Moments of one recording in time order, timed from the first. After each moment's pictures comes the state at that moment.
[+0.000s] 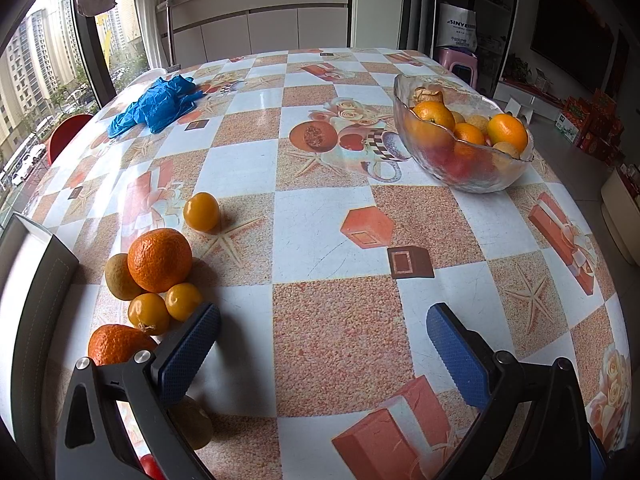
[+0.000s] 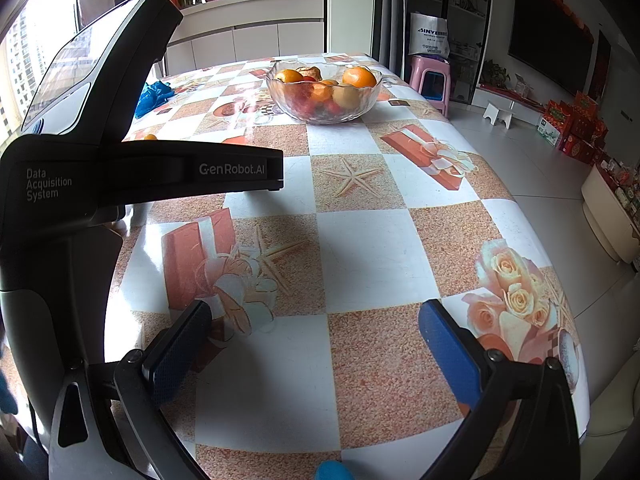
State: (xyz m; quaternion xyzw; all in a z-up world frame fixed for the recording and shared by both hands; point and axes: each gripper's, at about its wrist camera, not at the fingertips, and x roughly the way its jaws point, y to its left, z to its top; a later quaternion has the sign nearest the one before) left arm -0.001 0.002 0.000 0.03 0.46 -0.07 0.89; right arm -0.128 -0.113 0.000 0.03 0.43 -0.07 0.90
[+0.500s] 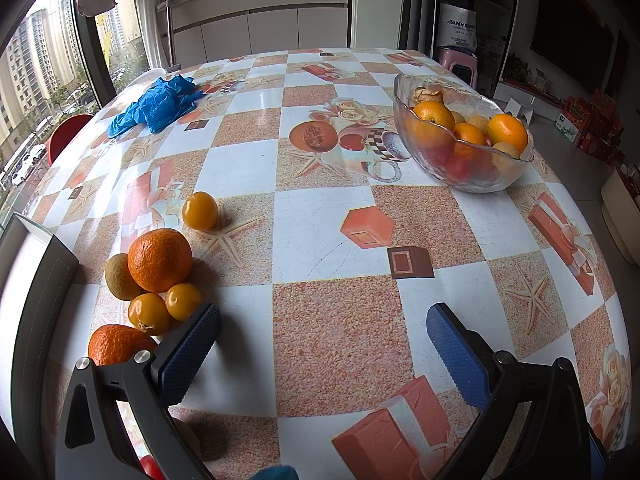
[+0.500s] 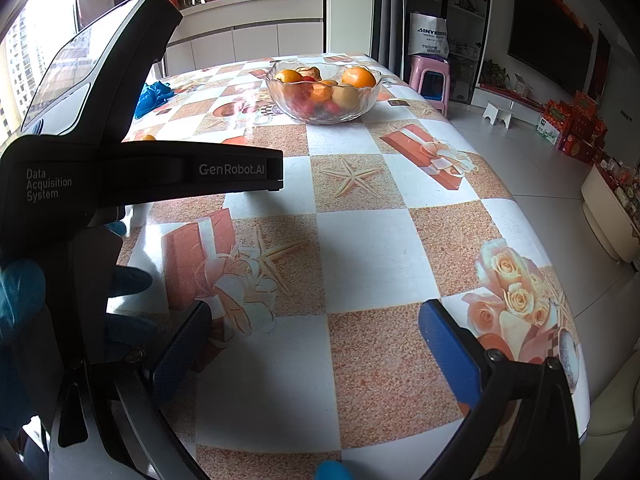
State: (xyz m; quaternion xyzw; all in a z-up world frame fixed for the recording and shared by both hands) left arm -0.001 0.002 0.000 0.03 0.46 -0.07 0.89; right arm -0.129 -0.113 0.000 0.03 0.43 -0.07 0.90
